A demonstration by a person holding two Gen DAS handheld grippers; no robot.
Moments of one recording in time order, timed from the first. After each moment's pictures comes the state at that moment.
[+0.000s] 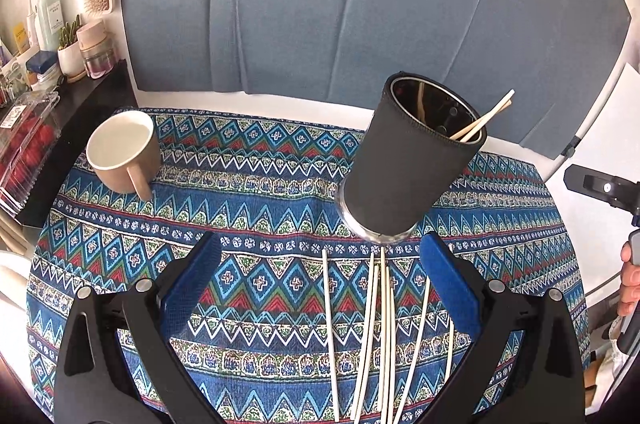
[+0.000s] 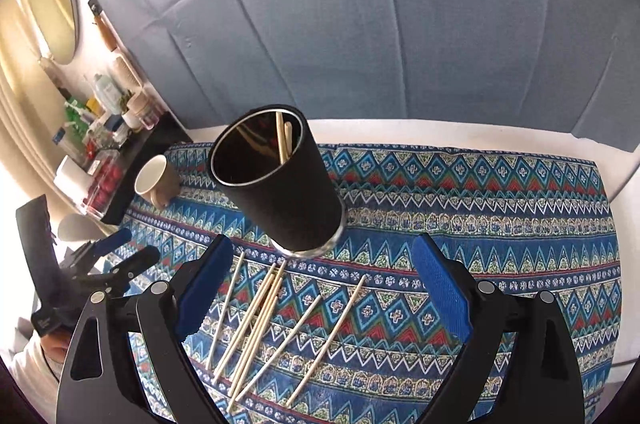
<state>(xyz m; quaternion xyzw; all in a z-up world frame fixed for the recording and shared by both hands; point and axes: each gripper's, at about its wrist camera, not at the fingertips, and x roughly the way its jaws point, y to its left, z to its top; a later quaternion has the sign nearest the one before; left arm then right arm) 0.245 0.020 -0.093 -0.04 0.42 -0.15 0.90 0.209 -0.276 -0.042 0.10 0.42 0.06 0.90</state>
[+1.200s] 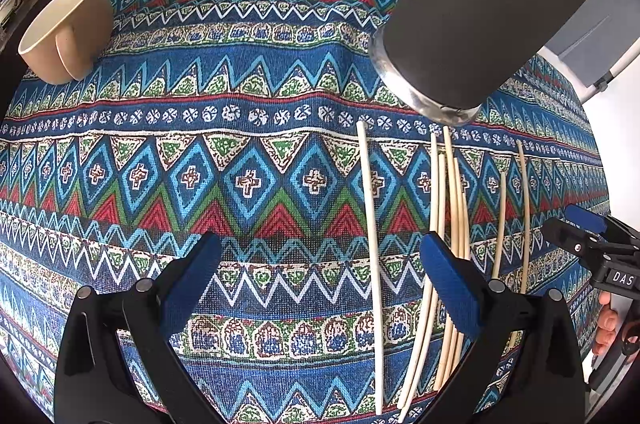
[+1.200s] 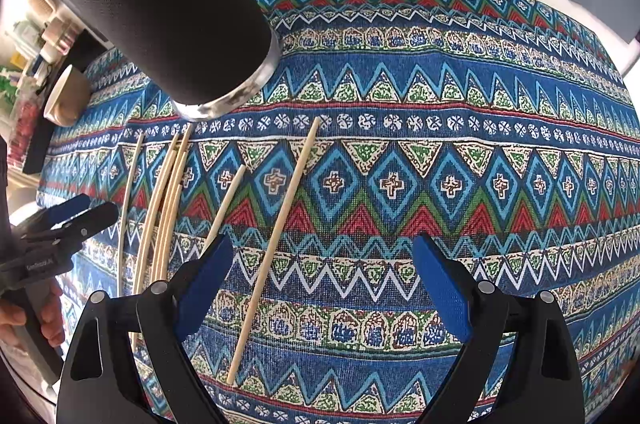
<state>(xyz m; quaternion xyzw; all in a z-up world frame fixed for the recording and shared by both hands) 0.265 0.017 -0.214 -0.01 0.57 -0.15 0.81 0.203 -0.265 -0.201 0.11 0.56 -0.02 0.82</state>
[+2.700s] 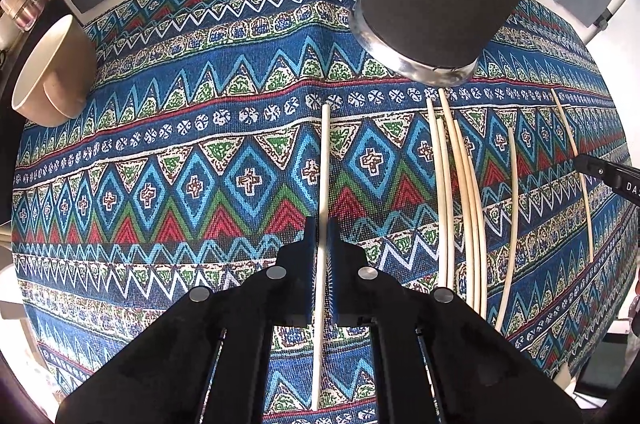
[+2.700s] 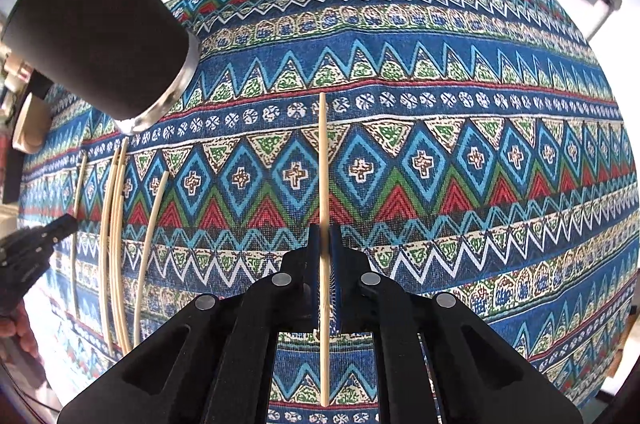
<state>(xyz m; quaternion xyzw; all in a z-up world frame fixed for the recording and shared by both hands) 0.277 0.003 -0.202 0.09 0.59 -0.16 0.79 0.193 -0.320 -0.207 0.14 0.58 -0.08 0.80</state>
